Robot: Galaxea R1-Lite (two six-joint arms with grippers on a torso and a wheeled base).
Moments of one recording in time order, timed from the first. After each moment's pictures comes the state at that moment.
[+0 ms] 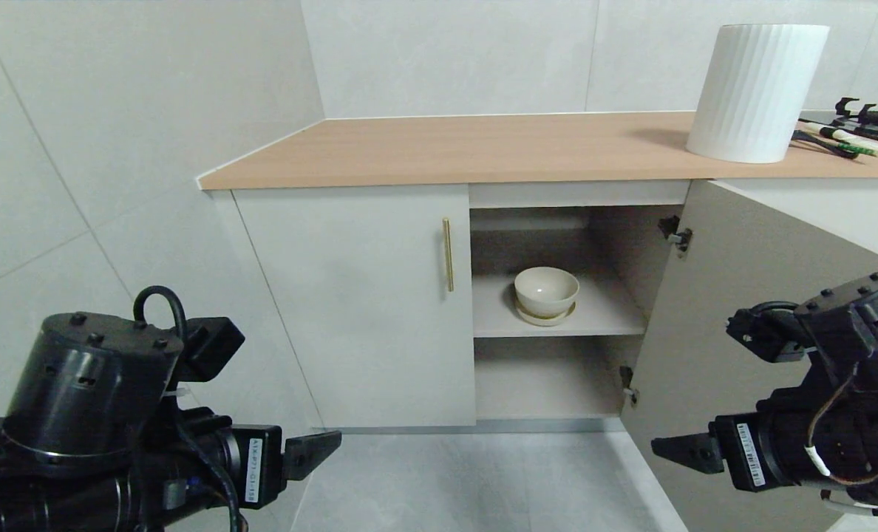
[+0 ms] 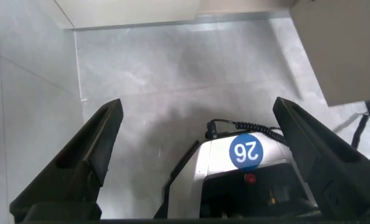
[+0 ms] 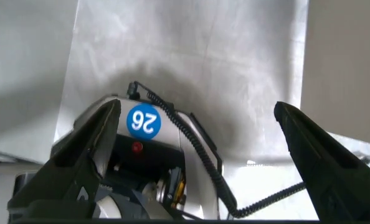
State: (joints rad) left arm -0.58 1.34 -0.63 0.02 0.22 -0.41; right arm 0.58 1.41 -0.77 0.21 -0.11 0.37
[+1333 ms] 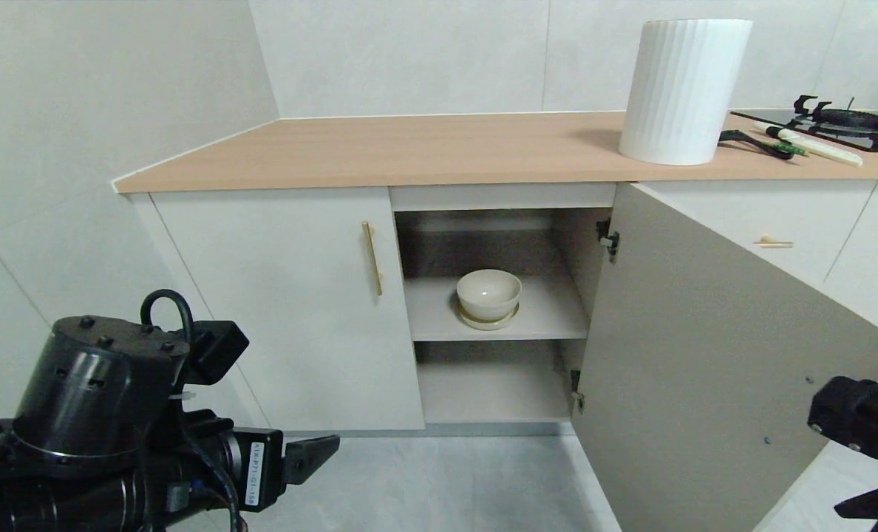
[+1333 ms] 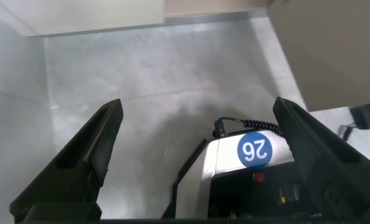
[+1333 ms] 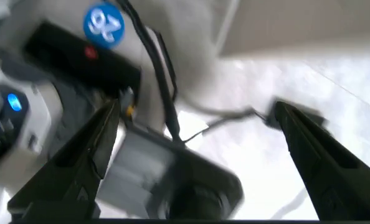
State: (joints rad) left arm -0.58 1.35 -0.62 0.02 0.23 -0.38; right arm 0.62 1.19 -0.80 0.67 -0.10 0.09
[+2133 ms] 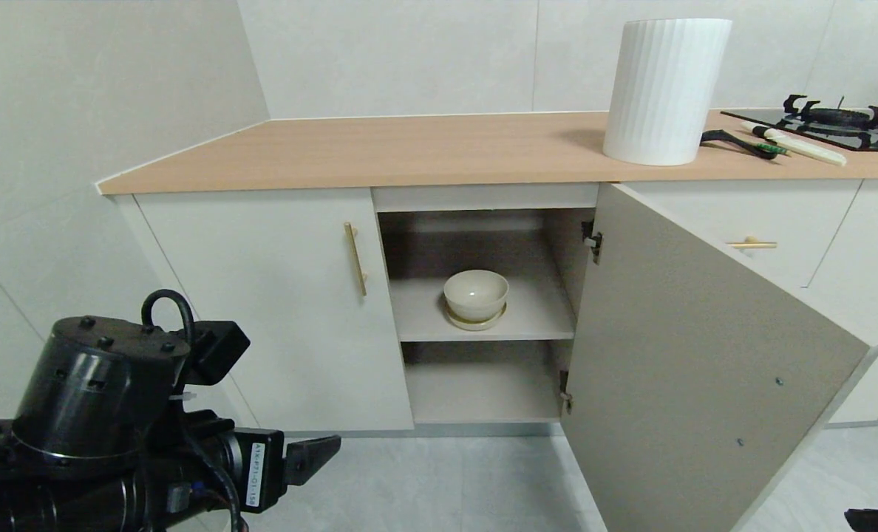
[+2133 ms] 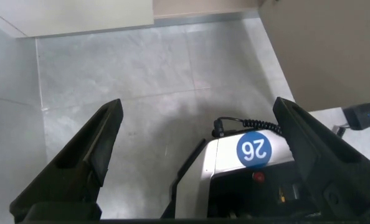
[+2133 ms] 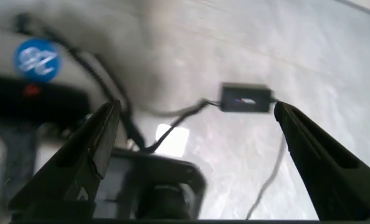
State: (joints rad) left arm -0.58 1.35 -0.62 0.02 0.23 -0.38; right arm 0.37 1.12 -0.87 0.75 -0.24 0.02
